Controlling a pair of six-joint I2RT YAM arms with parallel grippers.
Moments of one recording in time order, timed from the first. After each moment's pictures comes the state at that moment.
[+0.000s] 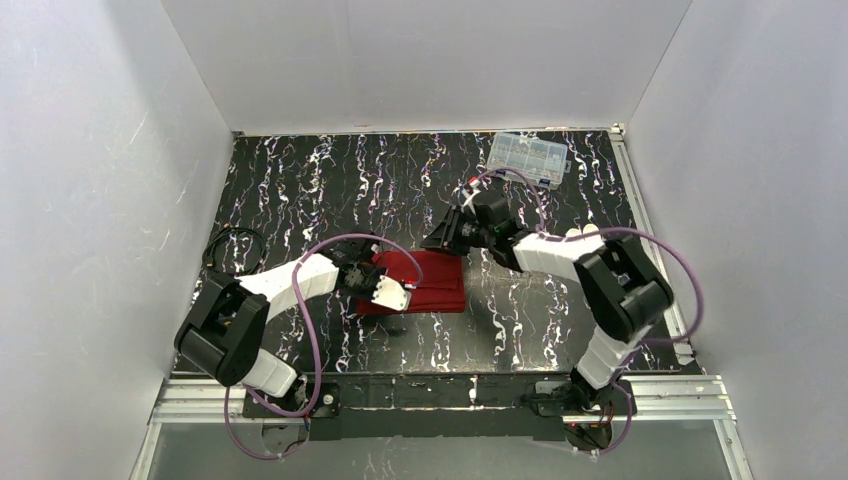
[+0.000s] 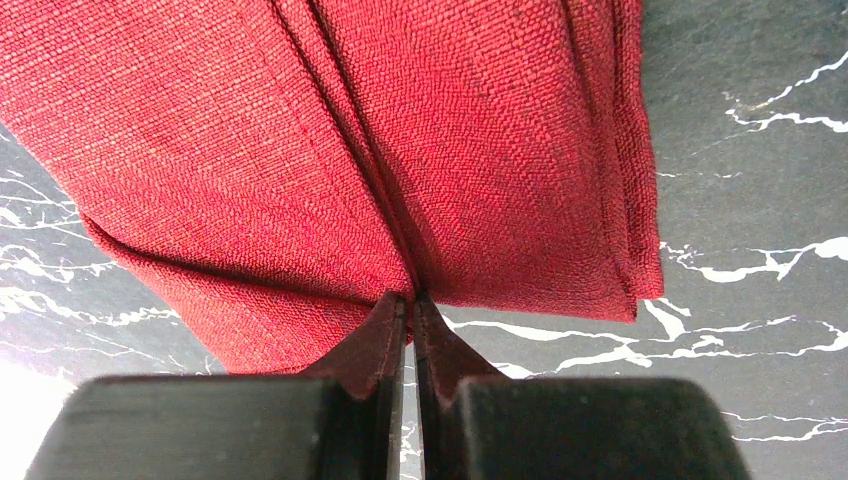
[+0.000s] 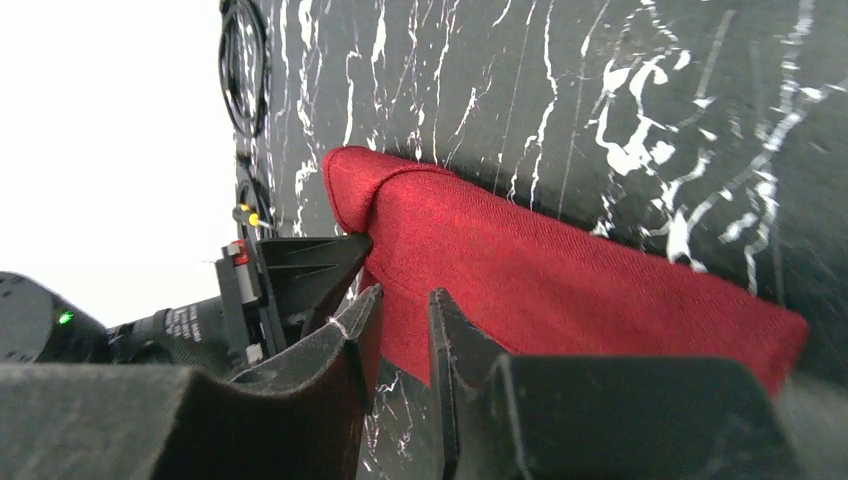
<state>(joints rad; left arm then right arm) -0.57 1.48 0.76 -0.54 0.05 1.37 0.62 1.67 0.86 0.29 -0.37 0.94</state>
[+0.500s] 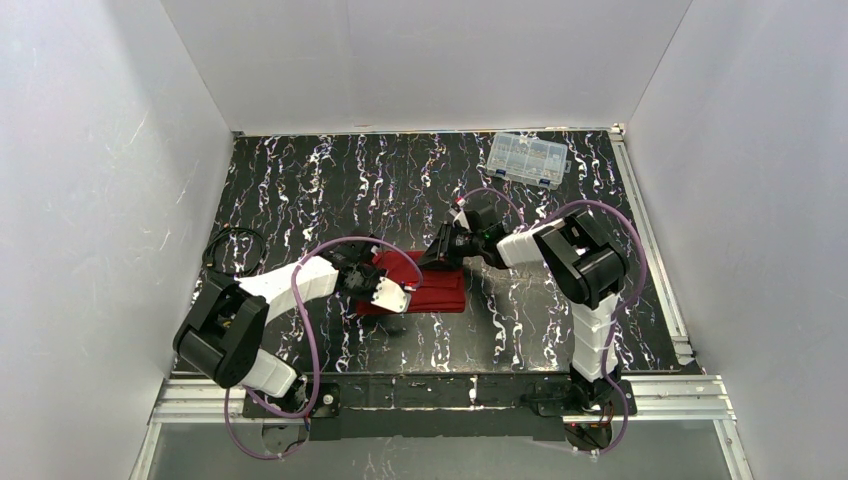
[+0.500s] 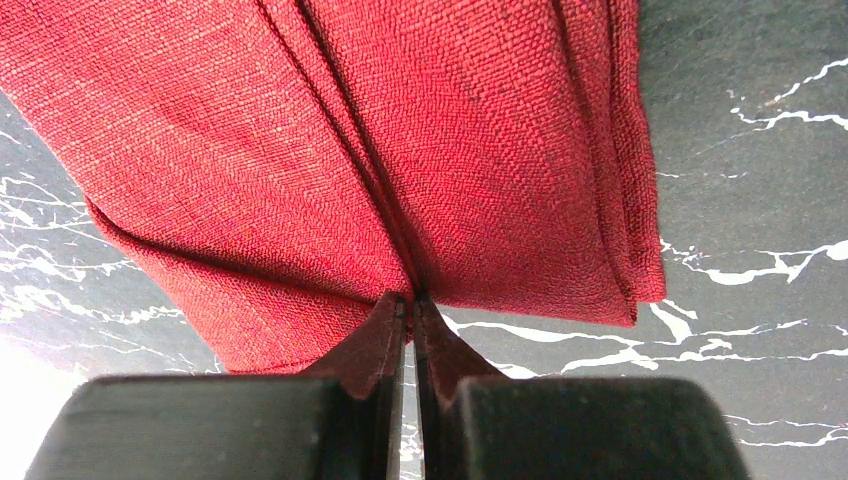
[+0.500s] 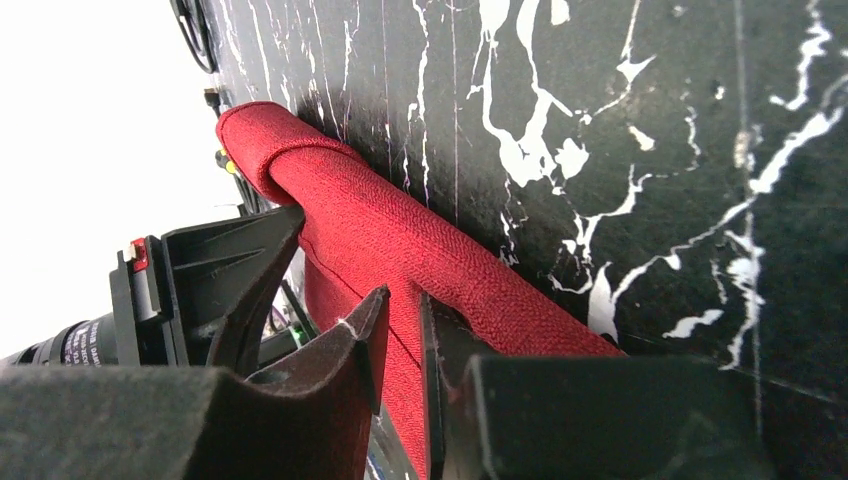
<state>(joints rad) -0.57 1.47 0.74 -0.51 0.04 1.39 0.59 2.02 0.98 0.35 -0.63 0.98</state>
